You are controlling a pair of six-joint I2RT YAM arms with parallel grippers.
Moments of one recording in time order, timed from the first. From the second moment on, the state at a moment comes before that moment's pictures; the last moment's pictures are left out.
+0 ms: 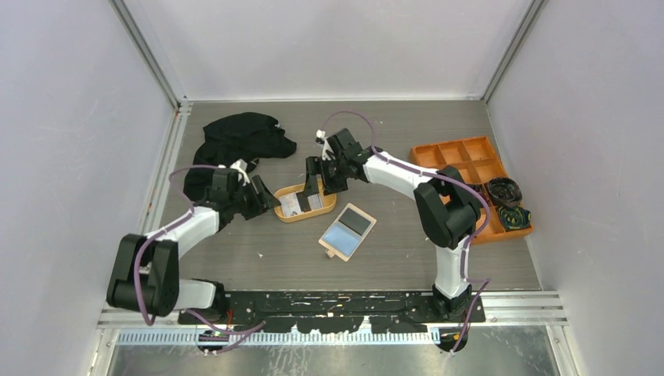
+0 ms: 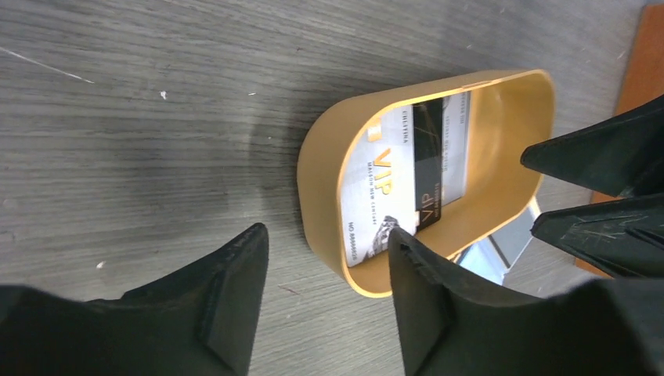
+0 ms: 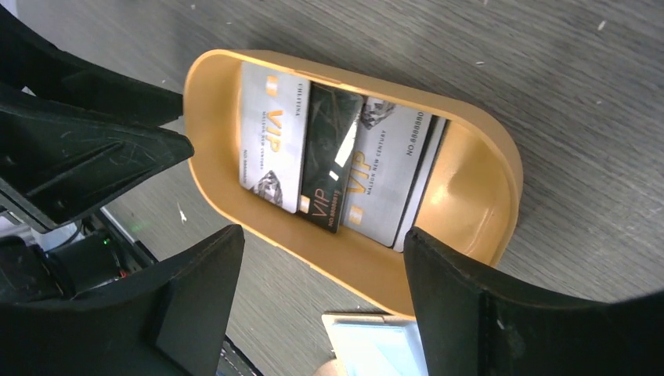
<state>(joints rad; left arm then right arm) -0.18 1.29 0.56 -0.03 0.29 -0.63 0.65 1.93 1.41 -0.36 -0.41 0.44</state>
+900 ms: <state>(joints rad) -0.32 1.30 0.55 -0.08 0.17 -0.86 0.70 2.10 1.50 -0.35 -0.40 0.61</state>
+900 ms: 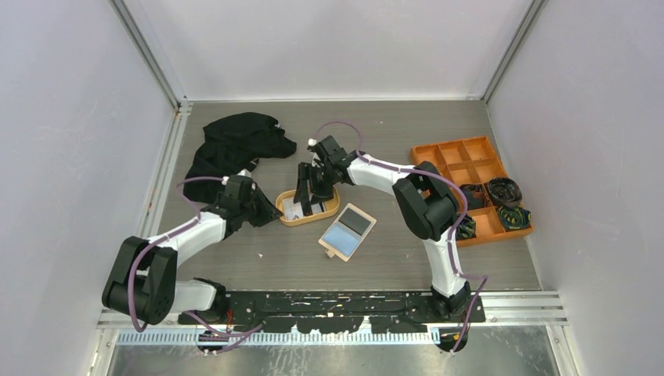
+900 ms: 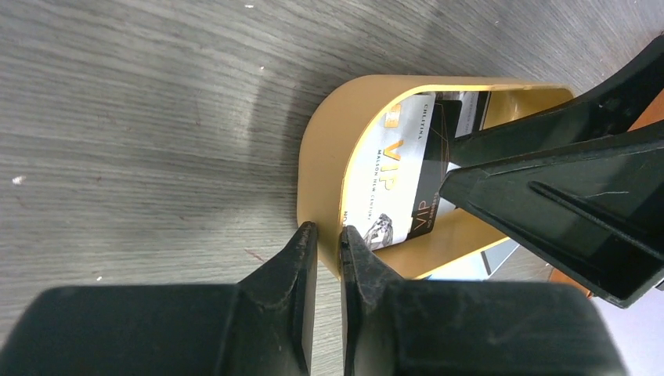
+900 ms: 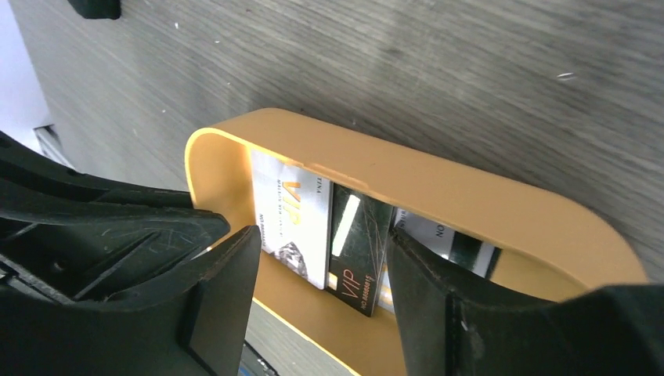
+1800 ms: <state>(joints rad) -0.41 1.20 0.50 -0.08 0.04 -1.03 0.69 2.14 1.49 -0.28 -0.51 0.79</state>
